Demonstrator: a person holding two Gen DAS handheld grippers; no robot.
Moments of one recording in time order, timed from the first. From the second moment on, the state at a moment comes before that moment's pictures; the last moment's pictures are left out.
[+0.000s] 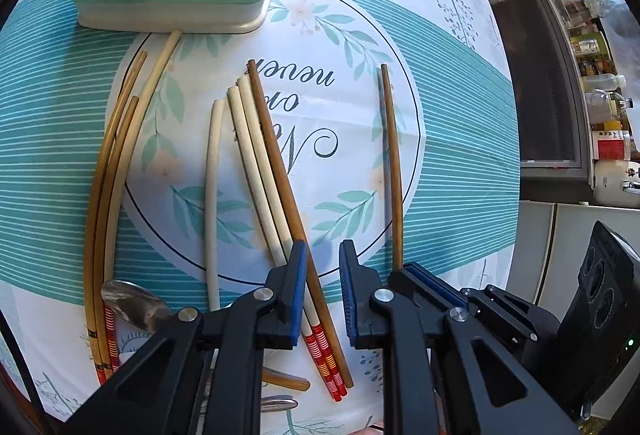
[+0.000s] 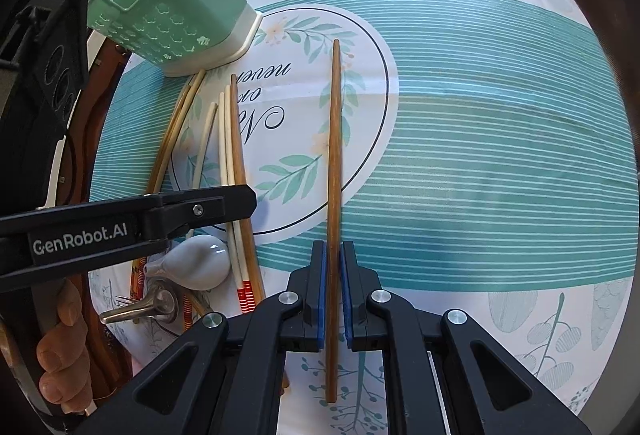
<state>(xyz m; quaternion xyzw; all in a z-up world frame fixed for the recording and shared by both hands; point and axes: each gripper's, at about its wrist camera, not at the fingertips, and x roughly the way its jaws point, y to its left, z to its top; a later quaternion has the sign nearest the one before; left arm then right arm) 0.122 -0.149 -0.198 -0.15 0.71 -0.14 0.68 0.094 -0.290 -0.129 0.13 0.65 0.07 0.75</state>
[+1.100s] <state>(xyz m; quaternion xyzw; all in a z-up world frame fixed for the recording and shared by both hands) 0.118 -0.249 -0.211 0.08 0.72 -0.12 0.68 0.052 -0.310 -0.110 0.14 0.63 0.06 0.76</state>
